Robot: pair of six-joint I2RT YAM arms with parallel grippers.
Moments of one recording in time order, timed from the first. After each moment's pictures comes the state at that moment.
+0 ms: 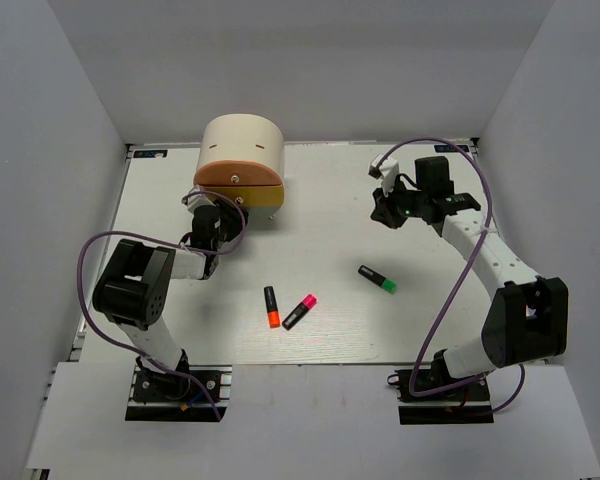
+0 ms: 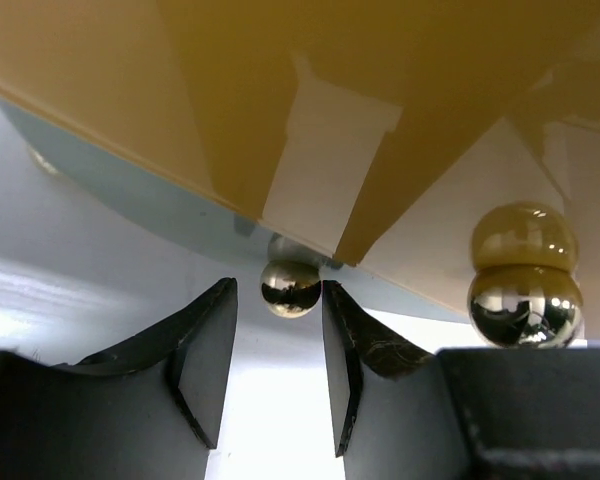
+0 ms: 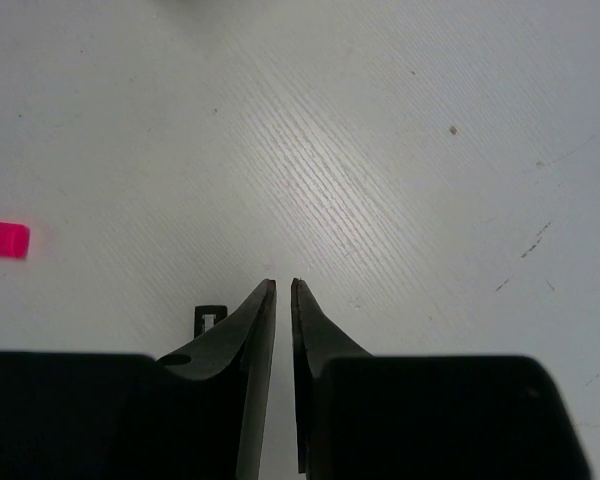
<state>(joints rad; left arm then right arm) -0.25 1.72 0.65 0.69 -0.09 -0.84 0.24 1.45 1.15 -0.45 -0.54 -0.49</state>
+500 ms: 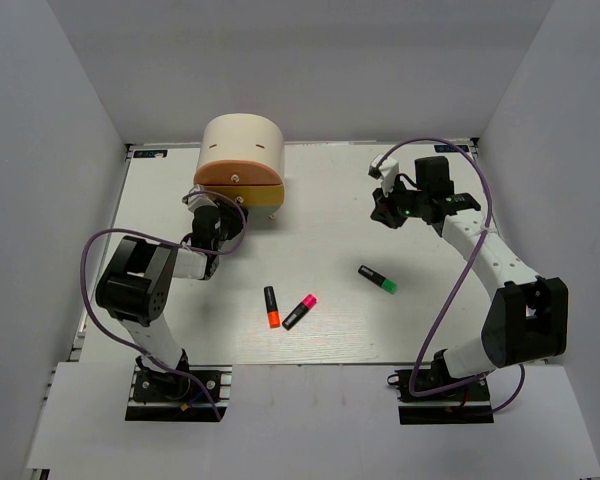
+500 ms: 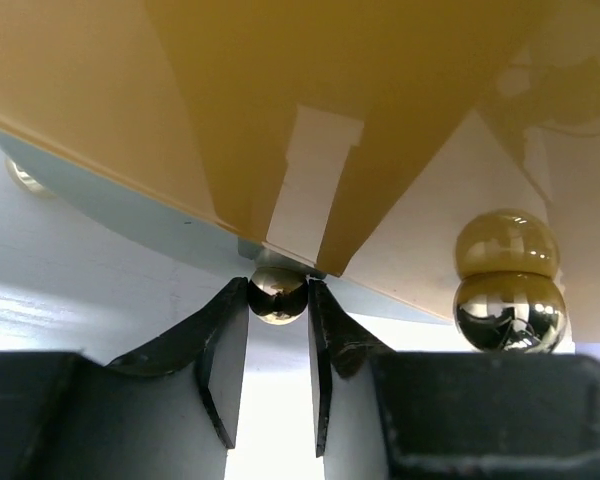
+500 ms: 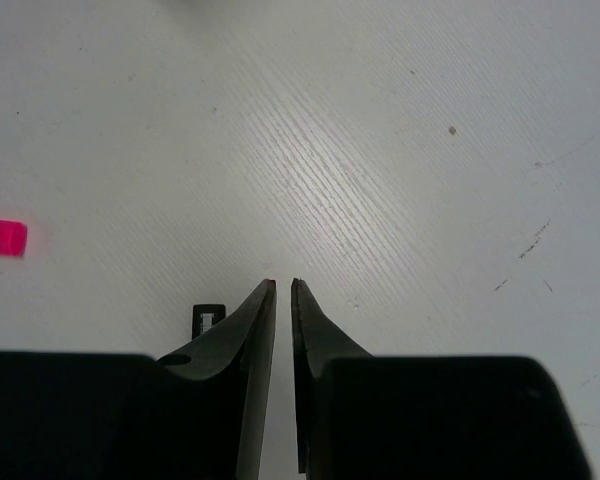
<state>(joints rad) -0.25 1.75 0.65 0.77 -0.08 -0.84 0.24 1.45 1.15 -0.45 -0.54 -0.50</state>
